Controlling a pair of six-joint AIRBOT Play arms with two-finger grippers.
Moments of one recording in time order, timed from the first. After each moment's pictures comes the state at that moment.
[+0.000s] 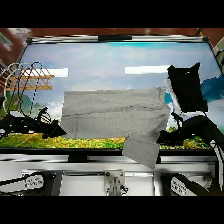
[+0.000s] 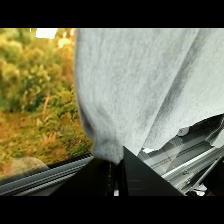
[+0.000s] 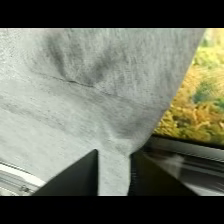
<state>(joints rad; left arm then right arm) 0.32 -1.39 0.69 0.84 -1.26 -1.18 -0.28 -1.20 0.58 2.03 -1.25 -1.90</state>
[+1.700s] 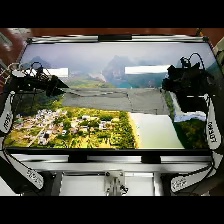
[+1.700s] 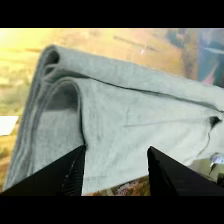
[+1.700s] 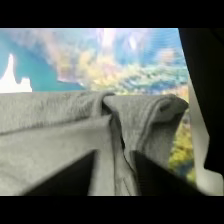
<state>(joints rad) 0.24 -1.97 1.73 0.70 -1.30 -1.45 -0.16 -1.72 1.50 1.95 -0.96 -1.79</state>
